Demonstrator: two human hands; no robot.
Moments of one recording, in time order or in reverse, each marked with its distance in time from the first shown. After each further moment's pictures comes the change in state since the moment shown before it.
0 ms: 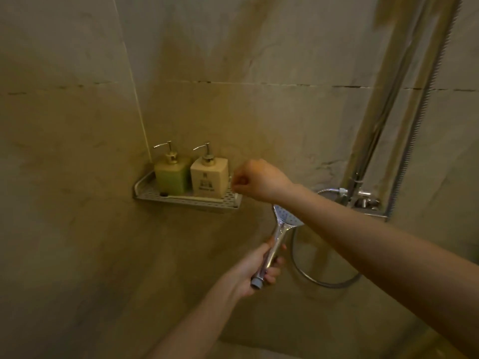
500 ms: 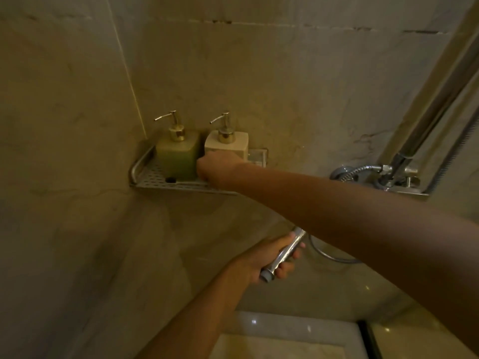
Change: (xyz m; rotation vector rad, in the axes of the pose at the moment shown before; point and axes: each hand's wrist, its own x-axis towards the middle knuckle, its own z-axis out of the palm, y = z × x) left_hand 0.033 0.016 -0.080 0.213 -0.194 -0.106; right_hand 0.125 -0.054 0.104 -0.368 -0.221 -0.132
